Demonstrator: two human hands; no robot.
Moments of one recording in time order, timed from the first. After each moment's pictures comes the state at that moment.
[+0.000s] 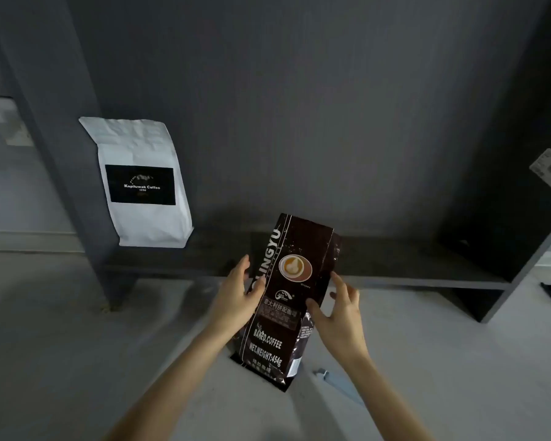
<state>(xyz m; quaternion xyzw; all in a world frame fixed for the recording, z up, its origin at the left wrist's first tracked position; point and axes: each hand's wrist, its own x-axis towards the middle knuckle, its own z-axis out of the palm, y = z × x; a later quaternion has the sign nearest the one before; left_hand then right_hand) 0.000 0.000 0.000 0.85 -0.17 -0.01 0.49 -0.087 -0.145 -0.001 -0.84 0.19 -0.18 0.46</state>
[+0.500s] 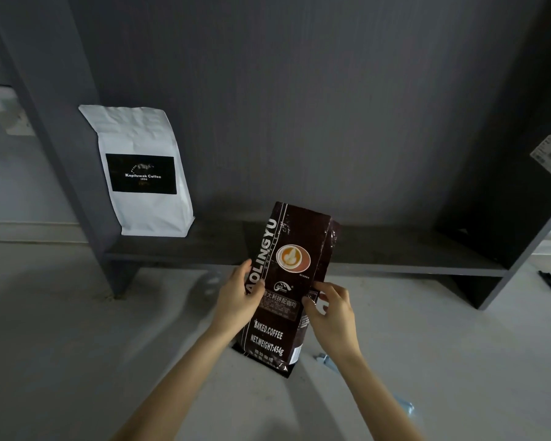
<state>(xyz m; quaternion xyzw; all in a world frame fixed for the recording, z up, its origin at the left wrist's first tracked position) -0.012 0.004 -0.014 0.85 -0.15 -0.02 0.50 -0.091 -0.133 -0.018 -0.83 0.20 -0.17 0.49</state>
